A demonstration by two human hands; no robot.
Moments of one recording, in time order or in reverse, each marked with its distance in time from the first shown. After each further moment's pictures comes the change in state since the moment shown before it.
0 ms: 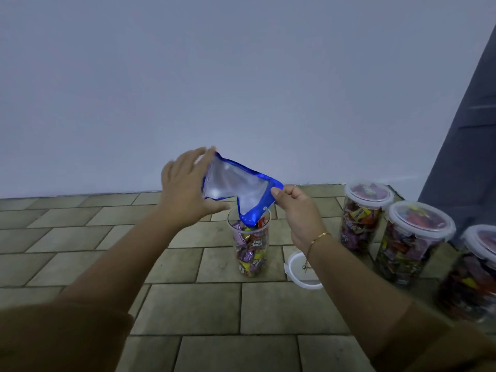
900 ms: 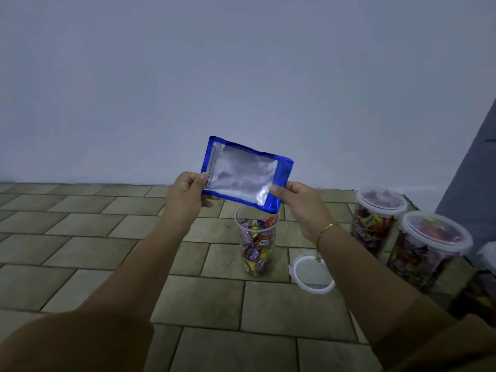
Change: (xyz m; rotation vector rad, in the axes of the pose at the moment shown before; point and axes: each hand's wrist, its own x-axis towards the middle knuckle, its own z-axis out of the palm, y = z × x) left_hand -0.021 0.010 0.008 -1.042 0.185 -0.663; right_hand 0.011 -0.015 0.001 -0.124 -0.173 0.036
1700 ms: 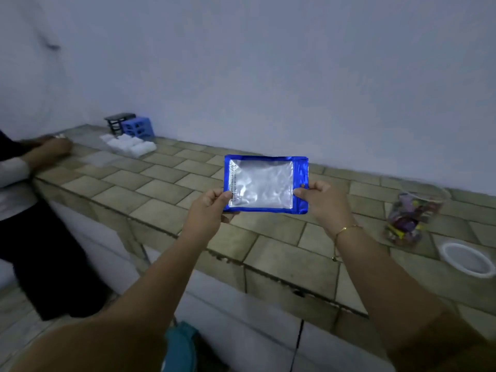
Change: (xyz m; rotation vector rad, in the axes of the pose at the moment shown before) left_hand -0.147 -0.023 -0.304 0.087 0.182 -0.153; right_hand -0.146 0.001 0.258 -0.237 -0.136 -0.014
